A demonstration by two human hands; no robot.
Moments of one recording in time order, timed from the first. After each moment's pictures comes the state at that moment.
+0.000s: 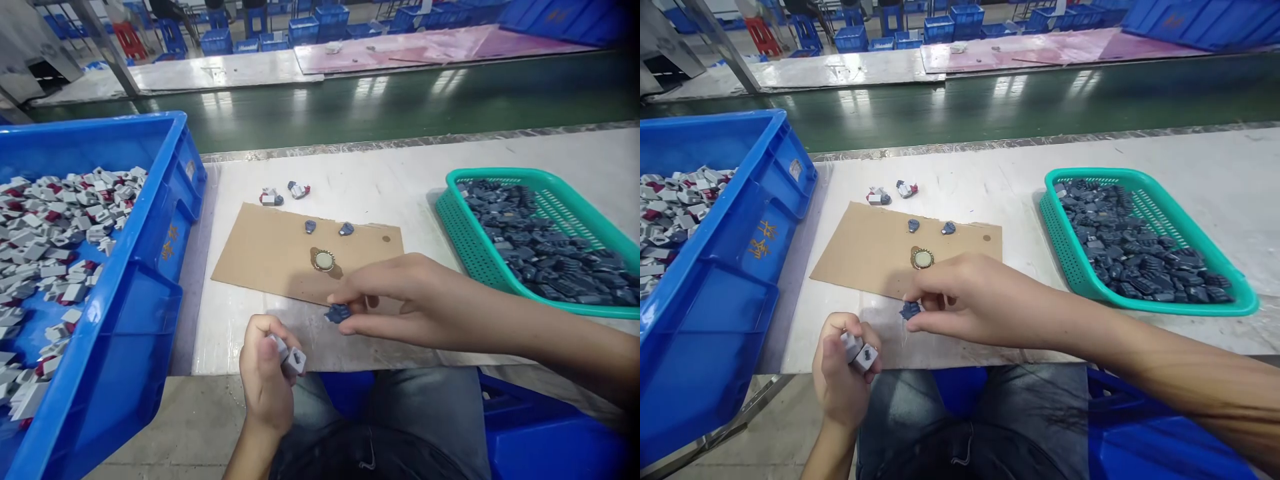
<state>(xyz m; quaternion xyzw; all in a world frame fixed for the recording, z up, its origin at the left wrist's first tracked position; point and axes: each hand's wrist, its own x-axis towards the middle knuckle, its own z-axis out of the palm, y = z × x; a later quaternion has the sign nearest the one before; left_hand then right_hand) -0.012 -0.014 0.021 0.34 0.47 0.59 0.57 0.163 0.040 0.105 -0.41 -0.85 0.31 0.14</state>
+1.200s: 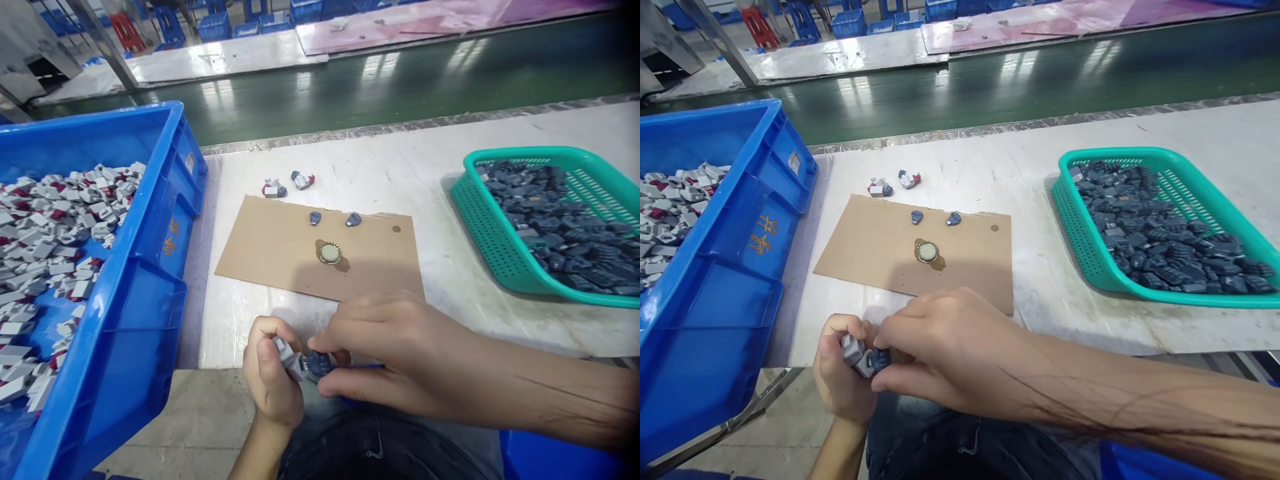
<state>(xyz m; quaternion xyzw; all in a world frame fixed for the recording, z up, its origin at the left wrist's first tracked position) -0.010 -0.018 0.012 0.36 0.48 0.62 0.50 0.135 0.011 0.086 -0.34 -0.87 0.29 0.21</state>
